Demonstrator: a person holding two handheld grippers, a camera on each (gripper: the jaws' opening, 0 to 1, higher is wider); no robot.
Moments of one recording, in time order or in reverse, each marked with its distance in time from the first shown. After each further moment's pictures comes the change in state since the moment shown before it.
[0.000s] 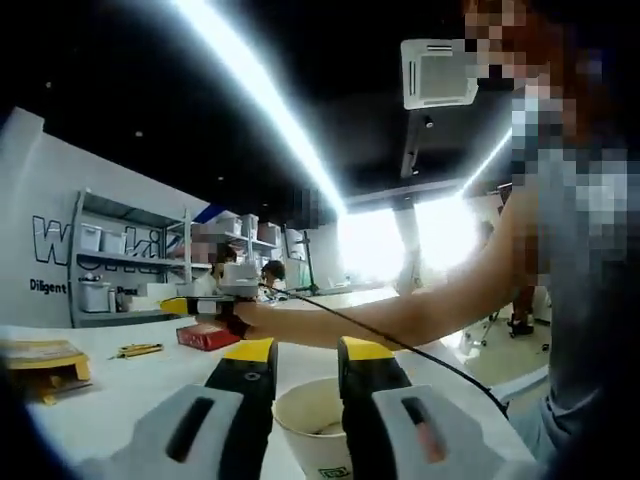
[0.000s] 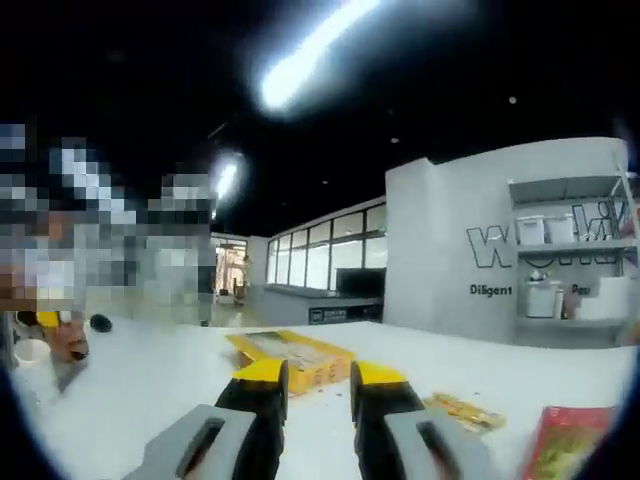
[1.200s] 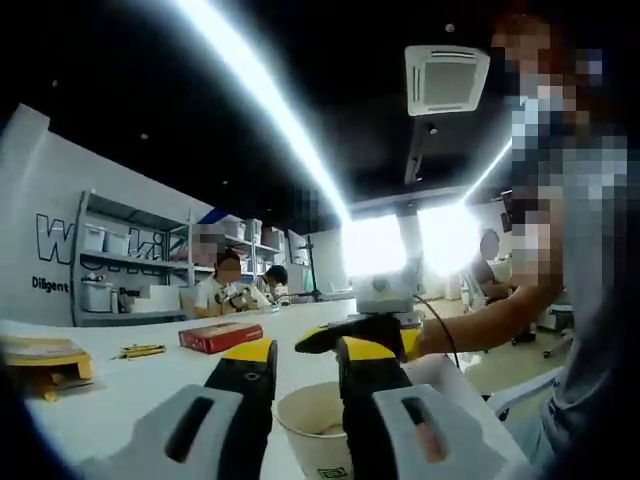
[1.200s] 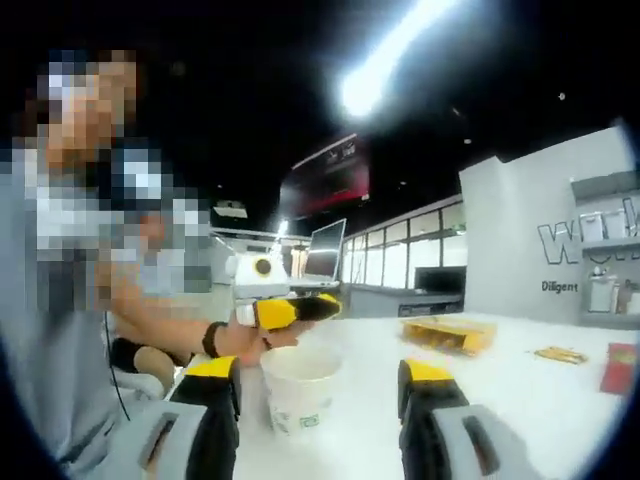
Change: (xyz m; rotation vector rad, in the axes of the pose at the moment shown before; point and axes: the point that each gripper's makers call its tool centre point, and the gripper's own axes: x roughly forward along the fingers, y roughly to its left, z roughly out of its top) left arm -0.010 0.000 0.005 -0.018 -0.025 0.016; right arm -0.106 0.290 -0.019 0.015 0.024 0.305
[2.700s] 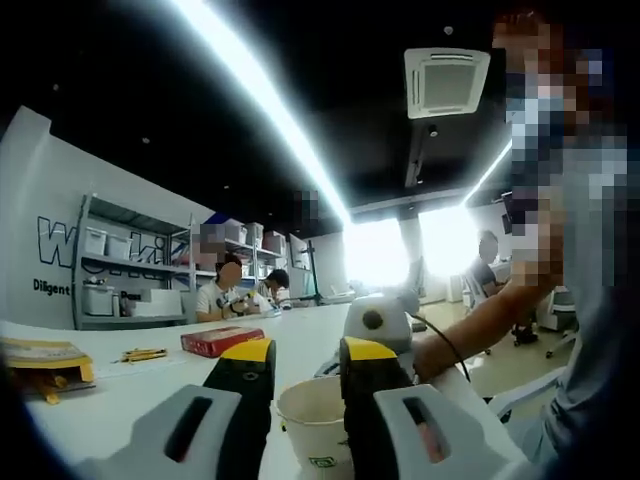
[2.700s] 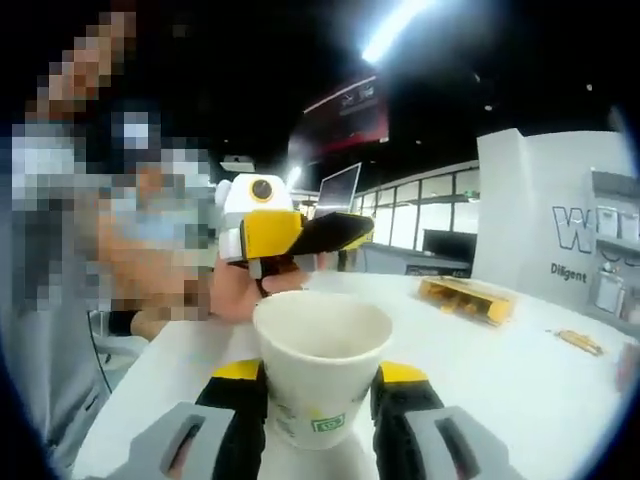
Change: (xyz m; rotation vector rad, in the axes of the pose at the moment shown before) left arm -0.001 0.001 0.004 0.005 -0.019 0.005; right arm 0.039 -0.008 -0.045 -0.034 0.163 -0.011
